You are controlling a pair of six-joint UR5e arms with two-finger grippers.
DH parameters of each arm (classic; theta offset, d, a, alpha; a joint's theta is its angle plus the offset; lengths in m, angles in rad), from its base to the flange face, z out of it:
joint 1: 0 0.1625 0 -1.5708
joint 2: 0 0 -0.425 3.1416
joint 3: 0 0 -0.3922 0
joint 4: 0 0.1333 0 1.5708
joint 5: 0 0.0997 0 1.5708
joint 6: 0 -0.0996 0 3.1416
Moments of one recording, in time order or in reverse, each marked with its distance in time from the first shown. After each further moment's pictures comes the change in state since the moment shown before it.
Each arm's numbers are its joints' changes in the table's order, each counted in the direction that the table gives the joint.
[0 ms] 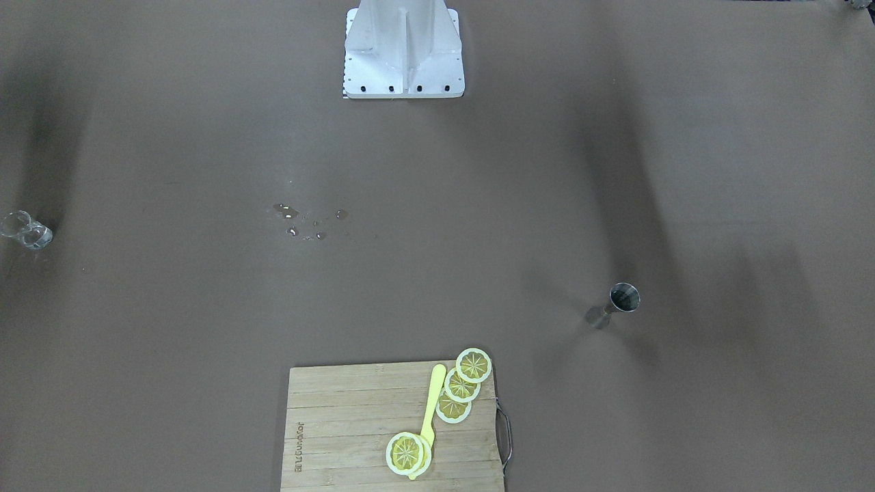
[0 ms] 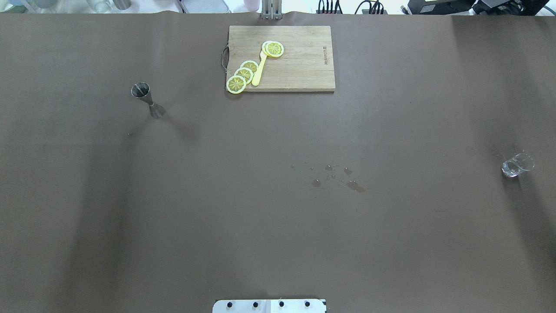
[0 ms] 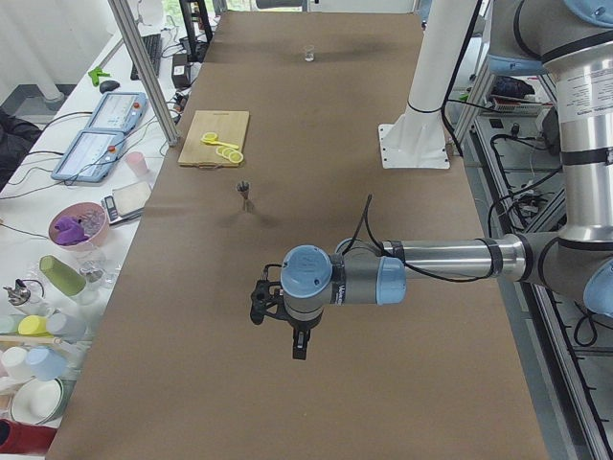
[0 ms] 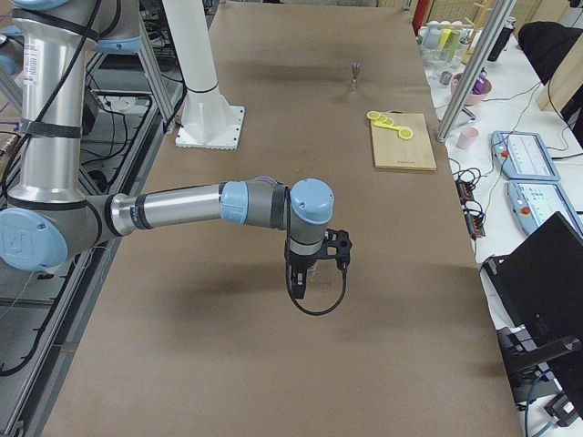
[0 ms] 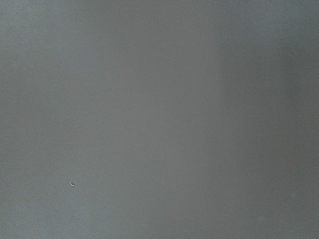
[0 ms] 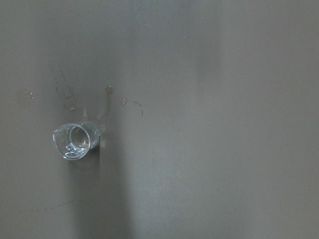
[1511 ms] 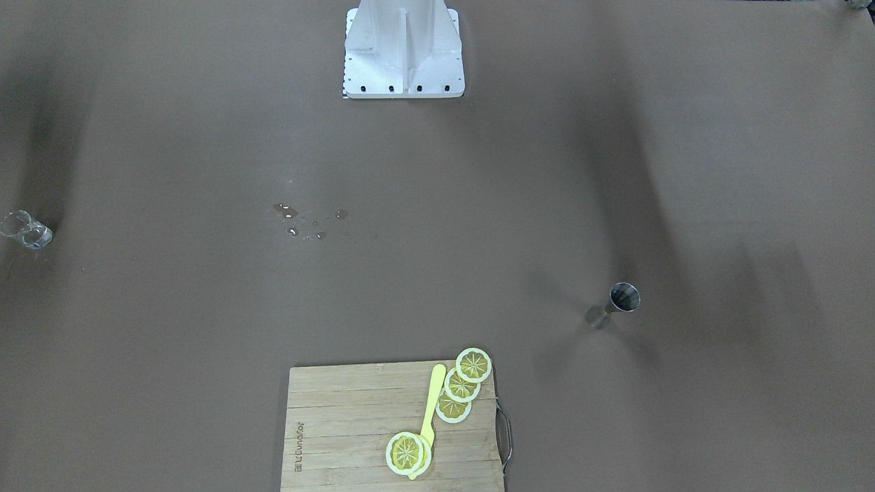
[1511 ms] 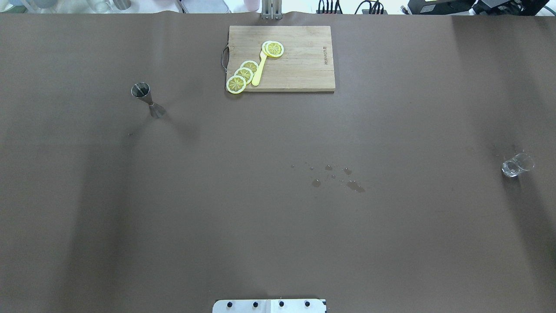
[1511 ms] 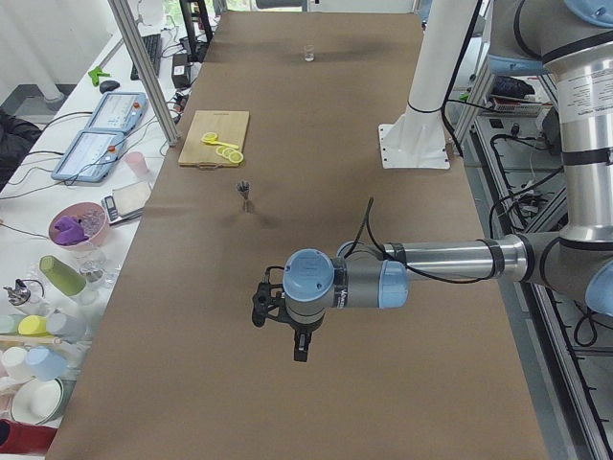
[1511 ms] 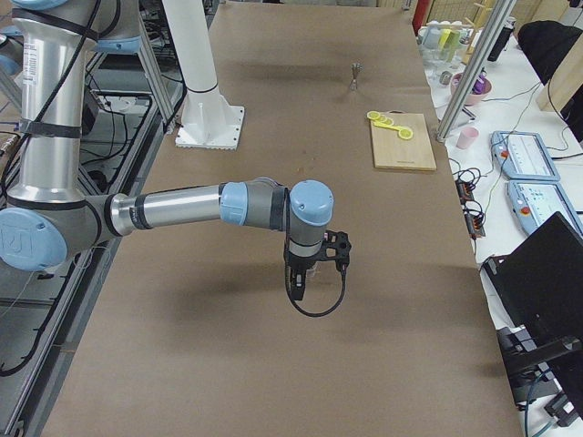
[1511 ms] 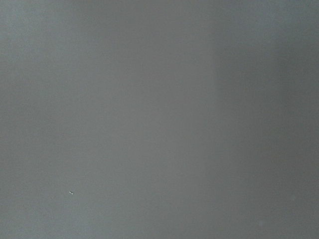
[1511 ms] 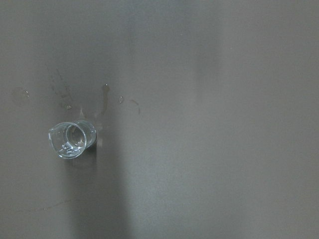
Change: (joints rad) left arm -0.001 -0.010 0.011 -0.014 -0.004 -0.001; right arm 0.000 0.002 -0.004 0.000 -0.005 0.001
